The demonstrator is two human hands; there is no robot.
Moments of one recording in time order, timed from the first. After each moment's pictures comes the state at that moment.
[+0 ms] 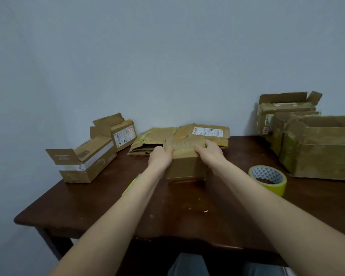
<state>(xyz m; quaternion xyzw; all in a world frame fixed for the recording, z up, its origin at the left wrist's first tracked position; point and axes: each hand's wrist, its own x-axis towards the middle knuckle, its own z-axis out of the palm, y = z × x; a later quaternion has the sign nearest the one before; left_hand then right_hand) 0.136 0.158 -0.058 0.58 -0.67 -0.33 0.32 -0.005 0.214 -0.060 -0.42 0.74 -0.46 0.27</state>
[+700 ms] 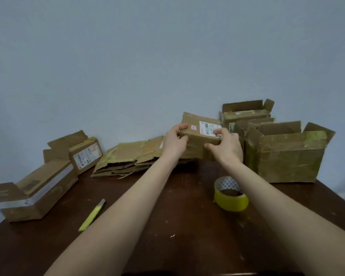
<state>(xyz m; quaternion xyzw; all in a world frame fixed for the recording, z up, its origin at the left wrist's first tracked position) -0.006 0.175 -0.010 0.35 -0.72 -0.41 0.44 -0.118 0.259 -0.030 -0.36 0.80 -0.48 0.01</state>
